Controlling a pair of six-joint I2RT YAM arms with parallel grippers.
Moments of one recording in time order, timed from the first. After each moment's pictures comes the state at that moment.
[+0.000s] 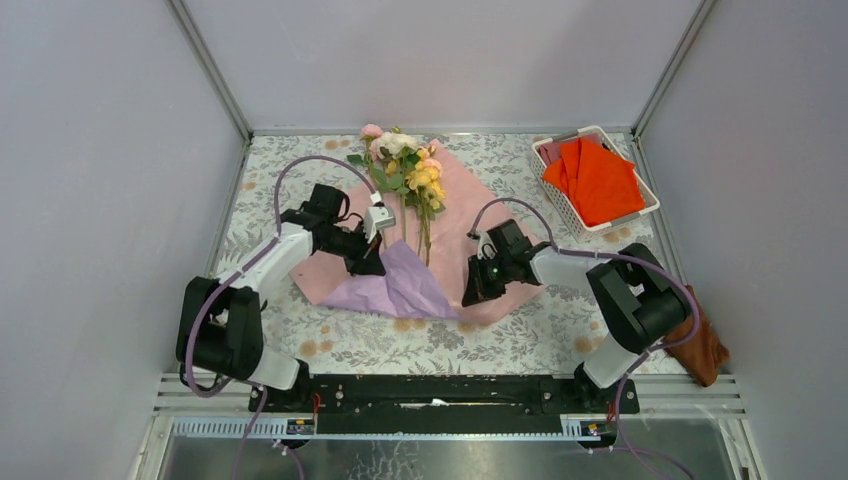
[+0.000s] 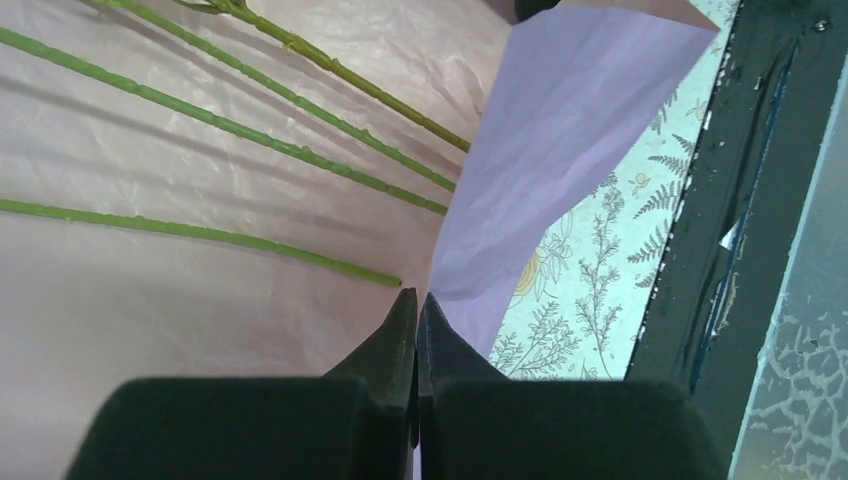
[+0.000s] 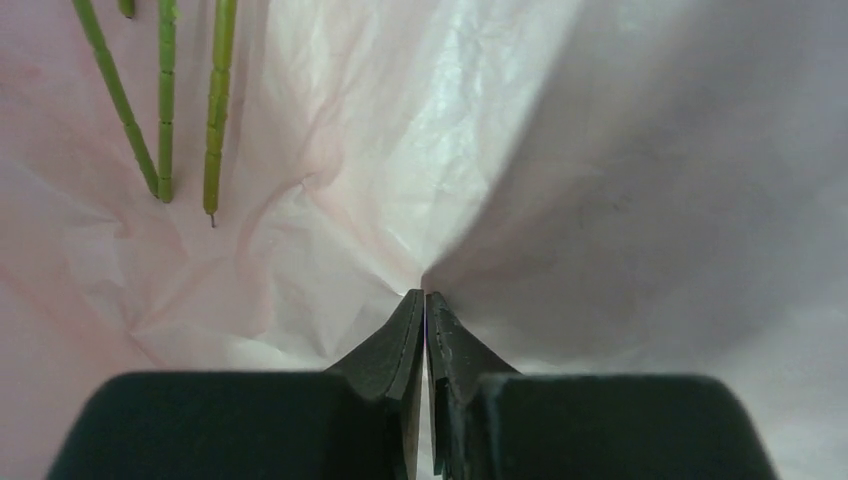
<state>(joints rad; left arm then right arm) -0.23 1.44 0.96 -0.68 0.86 0.64 0.55 1.67 0.74 -0.14 -0.54 0.41</state>
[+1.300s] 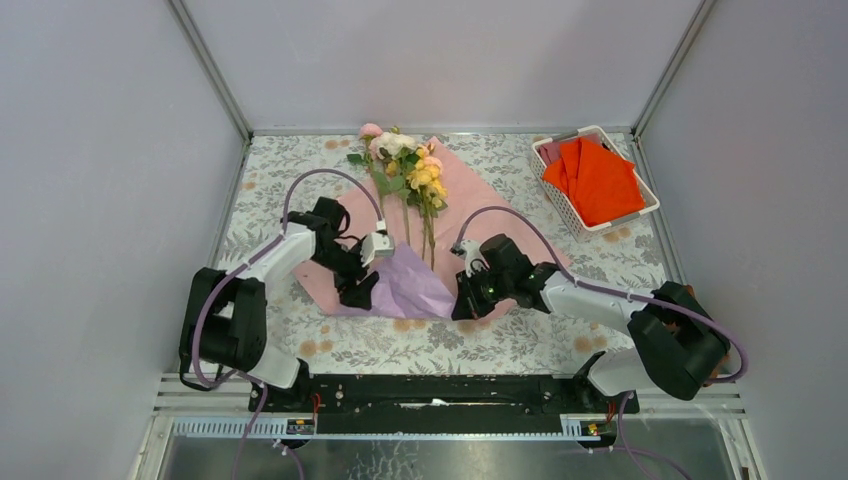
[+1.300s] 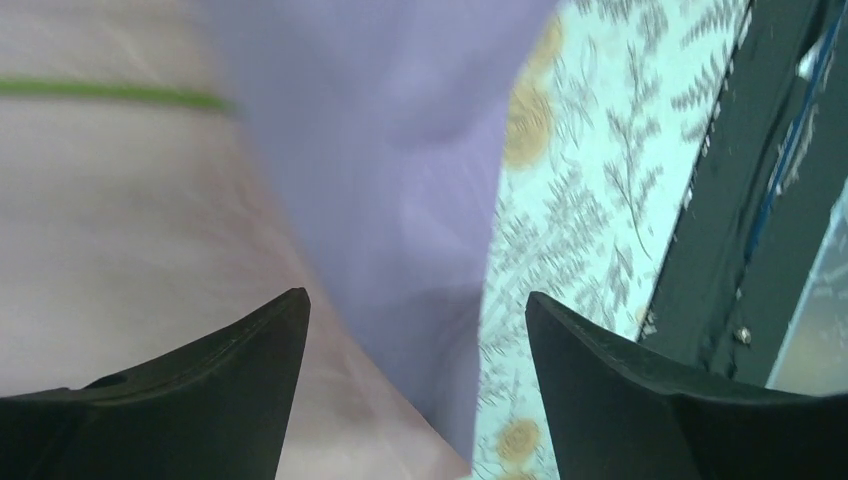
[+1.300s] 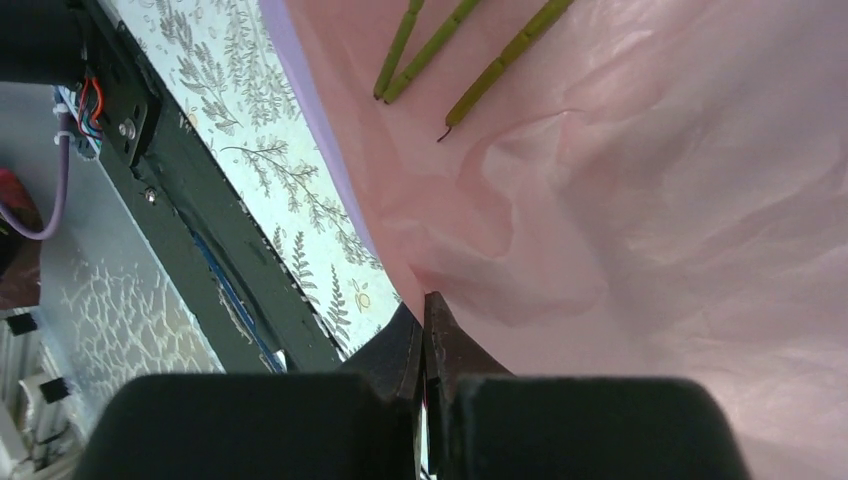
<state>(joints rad) -0.23 1.52 0.96 -0.87 0.75 0.94 0.76 1.39 0.64 -0.11 -0.48 0.32</state>
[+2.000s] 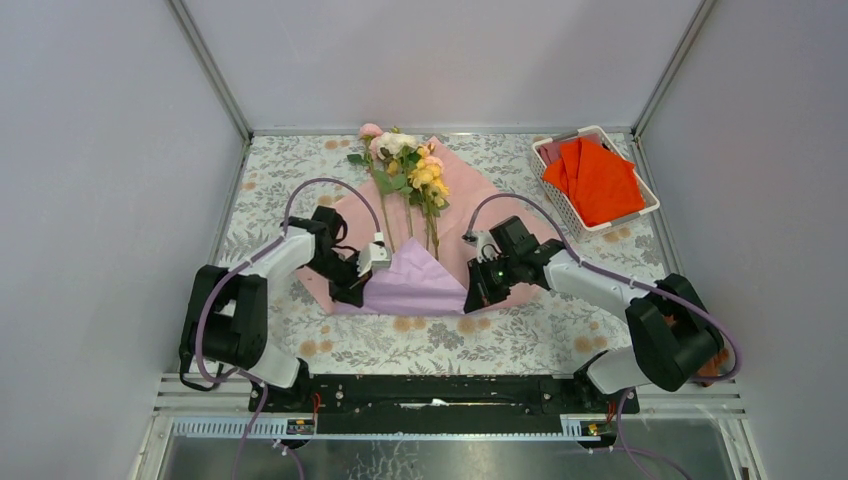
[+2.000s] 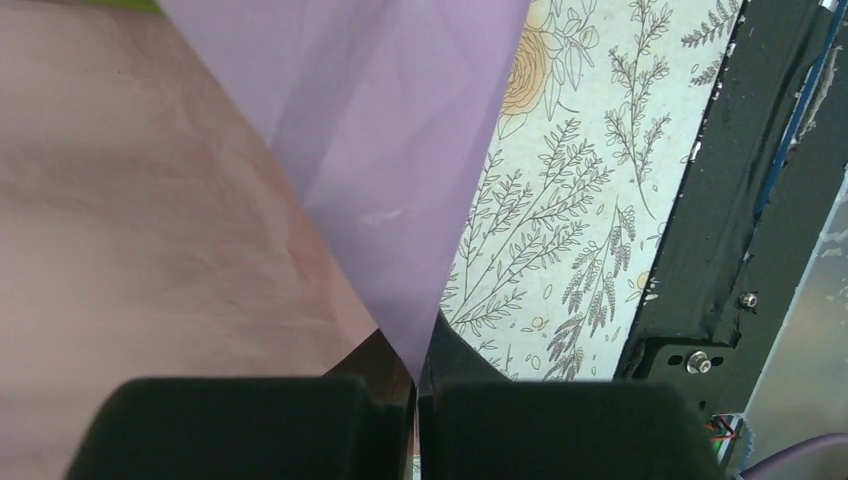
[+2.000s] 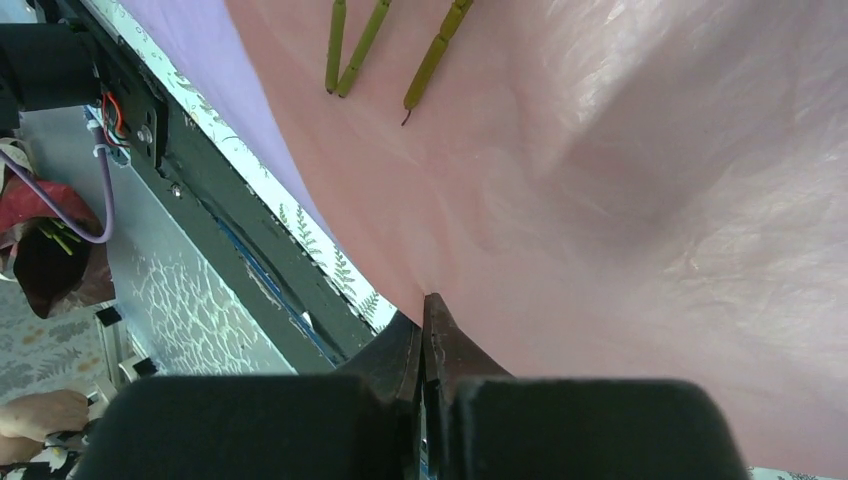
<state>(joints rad) -0.21 1.52 0.88 -0.92 0.67 1.03 0.60 1.44 0.79 -0.43 -0.56 0.29</state>
